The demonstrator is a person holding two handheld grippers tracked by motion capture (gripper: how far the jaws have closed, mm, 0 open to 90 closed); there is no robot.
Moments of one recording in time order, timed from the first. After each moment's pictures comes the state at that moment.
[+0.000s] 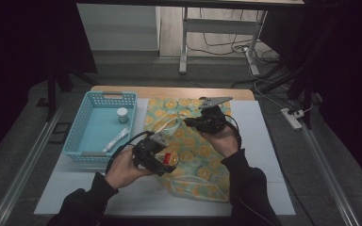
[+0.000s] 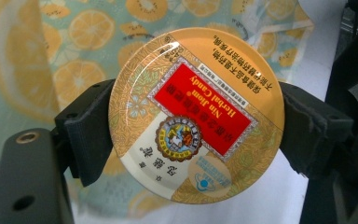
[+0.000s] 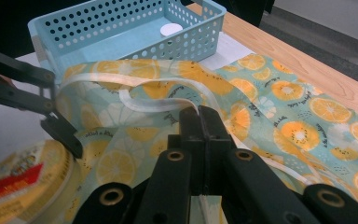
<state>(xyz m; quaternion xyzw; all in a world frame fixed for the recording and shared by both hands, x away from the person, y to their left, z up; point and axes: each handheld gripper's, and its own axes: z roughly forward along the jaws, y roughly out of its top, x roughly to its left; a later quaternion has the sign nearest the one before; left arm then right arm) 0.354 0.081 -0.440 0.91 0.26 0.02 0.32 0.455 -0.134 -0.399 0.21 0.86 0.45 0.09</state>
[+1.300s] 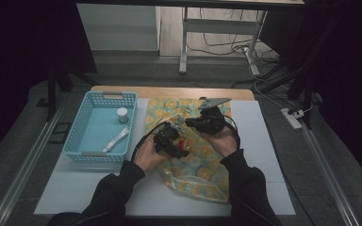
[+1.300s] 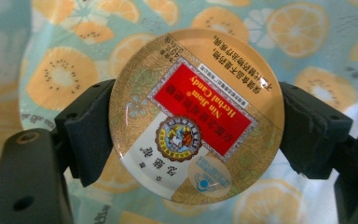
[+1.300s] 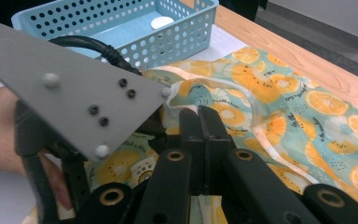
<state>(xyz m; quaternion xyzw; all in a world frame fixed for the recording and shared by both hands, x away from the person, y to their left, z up) 0.435 0.045 -0.496 0.89 0.31 0.04 0.32 0.462 -0.133 -0.410 0.22 0.86 0.45 0.09</state>
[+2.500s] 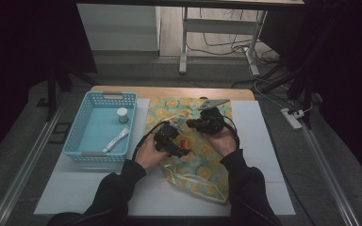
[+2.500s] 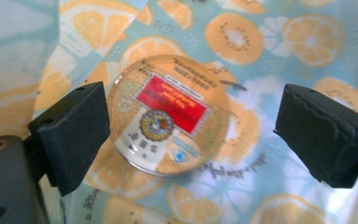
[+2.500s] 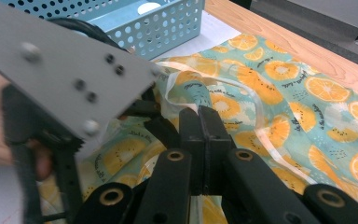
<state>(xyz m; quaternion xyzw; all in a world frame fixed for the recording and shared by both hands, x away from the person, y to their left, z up) 0.440 0.049 -0.502 0.88 0.32 0.04 0.34 0.470 -0.135 -0.423 0.23 0.87 0.43 0.10</state>
